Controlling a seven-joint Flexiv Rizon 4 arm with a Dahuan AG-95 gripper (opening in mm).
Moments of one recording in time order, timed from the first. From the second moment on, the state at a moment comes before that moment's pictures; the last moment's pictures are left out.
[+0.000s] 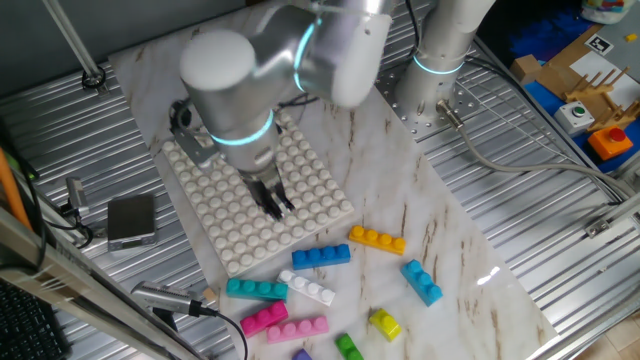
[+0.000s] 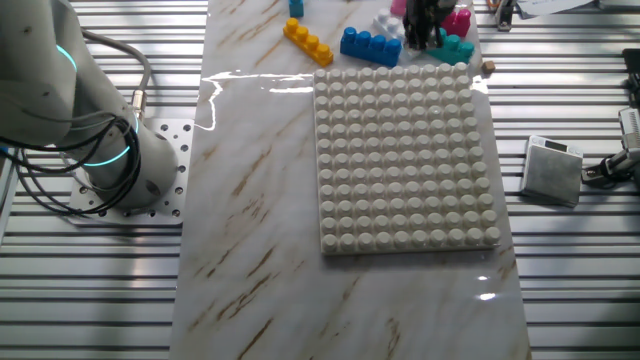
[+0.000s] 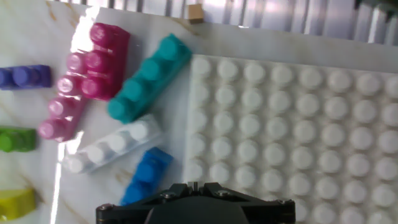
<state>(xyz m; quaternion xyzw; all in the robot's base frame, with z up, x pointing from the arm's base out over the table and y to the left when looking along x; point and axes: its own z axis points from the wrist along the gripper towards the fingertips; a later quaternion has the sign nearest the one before) 0.522 0.208 0.124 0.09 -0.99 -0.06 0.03</state>
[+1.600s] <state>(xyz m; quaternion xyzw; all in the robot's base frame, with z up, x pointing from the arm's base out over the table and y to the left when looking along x) 0.509 0.224 0.113 0.03 -1.00 -0.06 0.02</state>
